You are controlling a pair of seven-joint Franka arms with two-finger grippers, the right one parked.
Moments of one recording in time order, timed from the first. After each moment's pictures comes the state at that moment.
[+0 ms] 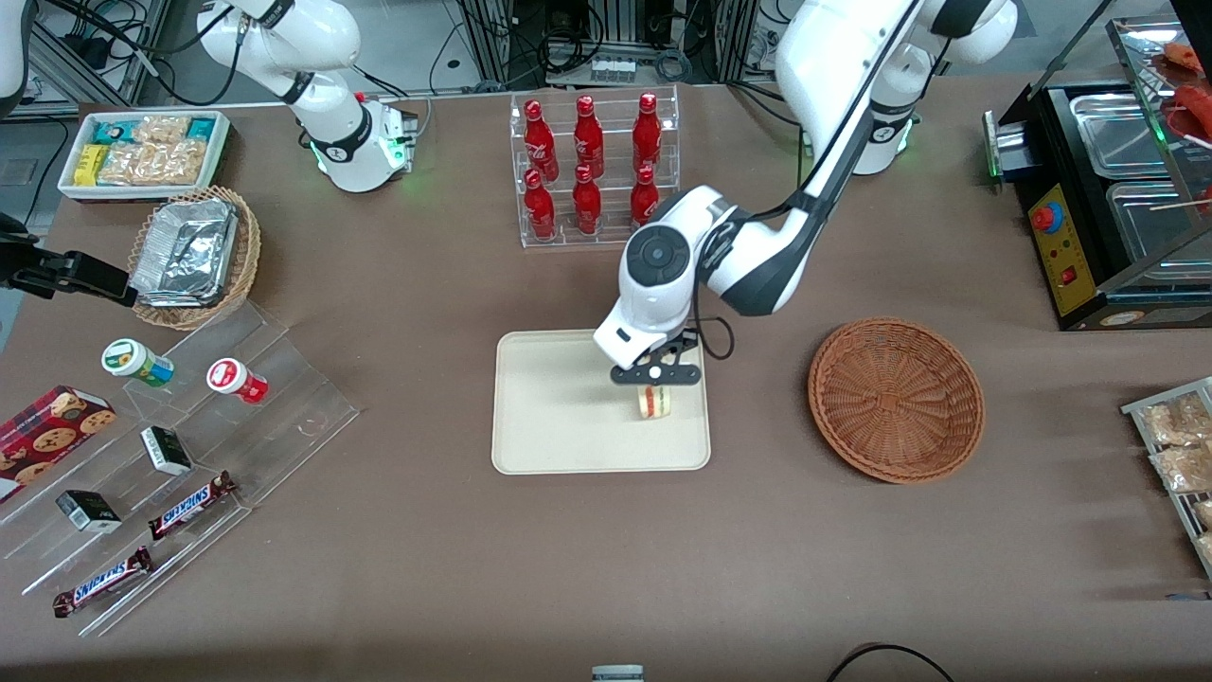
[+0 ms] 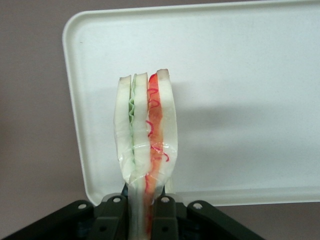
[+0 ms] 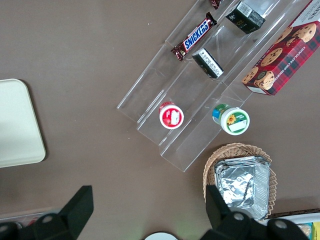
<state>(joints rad) -0.67 0.60 -0.08 -1.57 0.00 2.12 -0.68</state>
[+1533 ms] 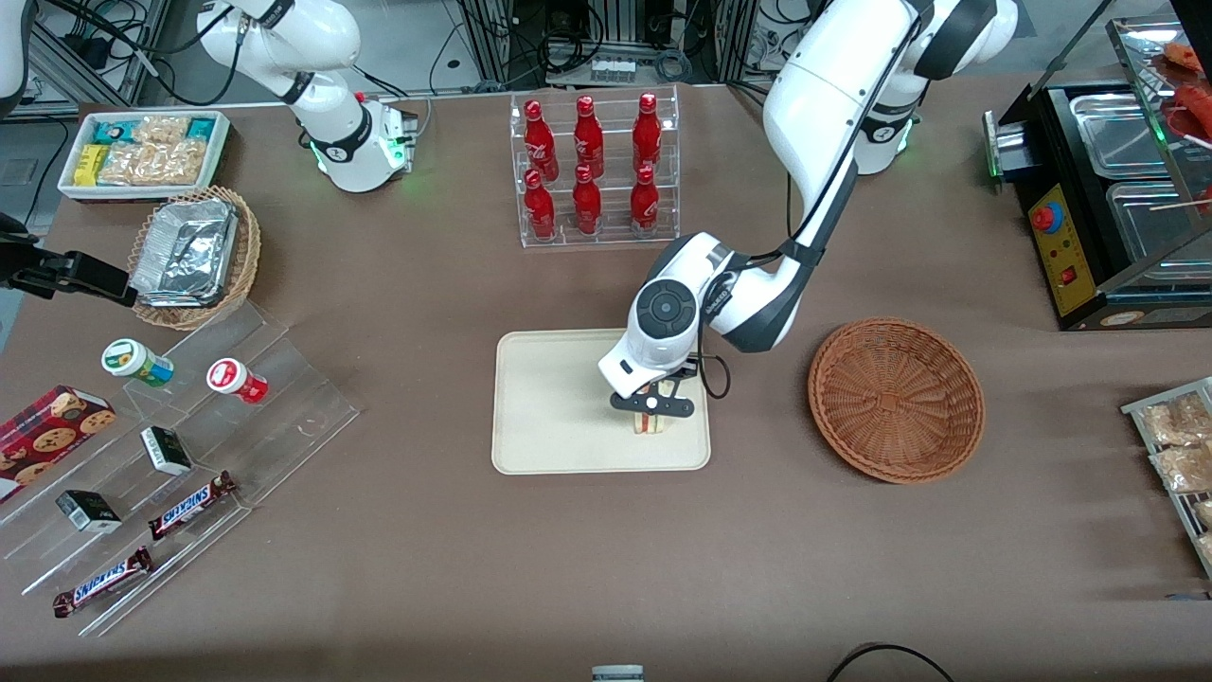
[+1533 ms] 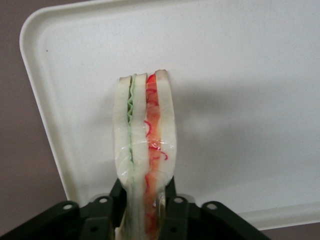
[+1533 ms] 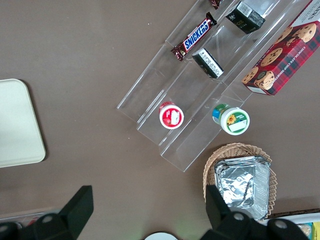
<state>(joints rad) -0.64 0.71 -0.07 -1.54 -0.04 2.18 -0.54</state>
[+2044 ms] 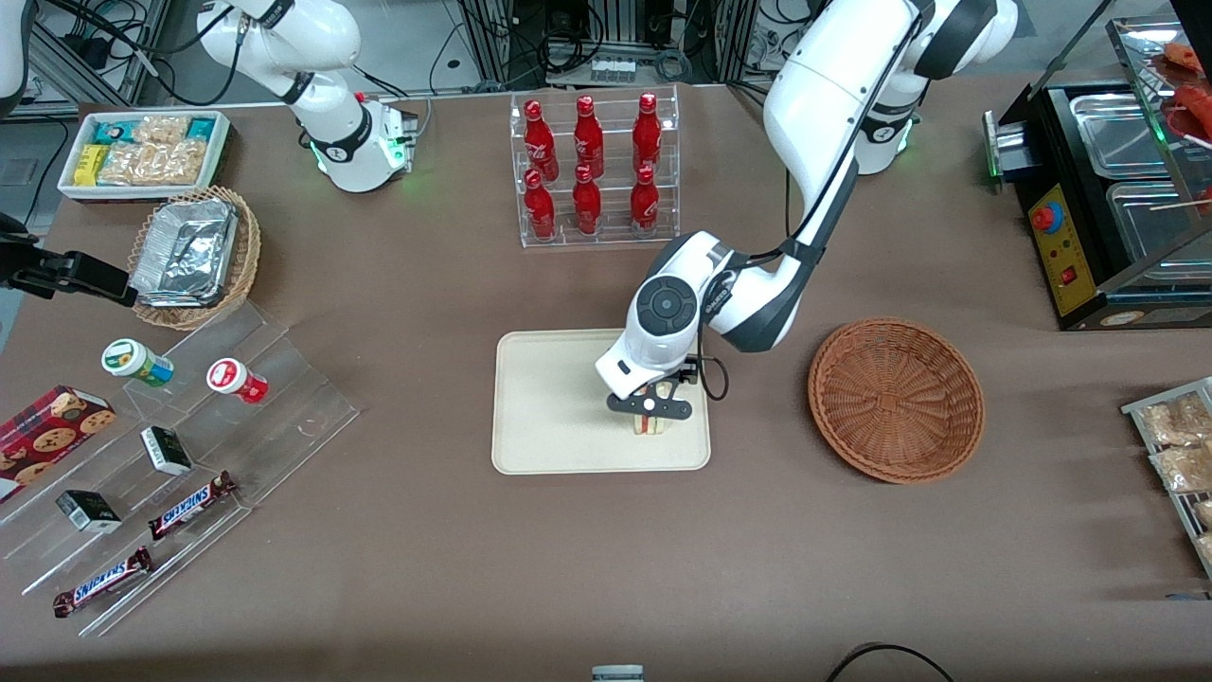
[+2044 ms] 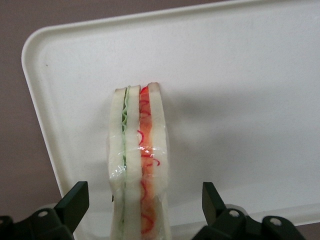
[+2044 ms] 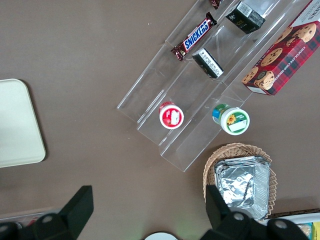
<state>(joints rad) -0.64 0.70 -0.07 -1.51 -0.04 2.19 -0.54</state>
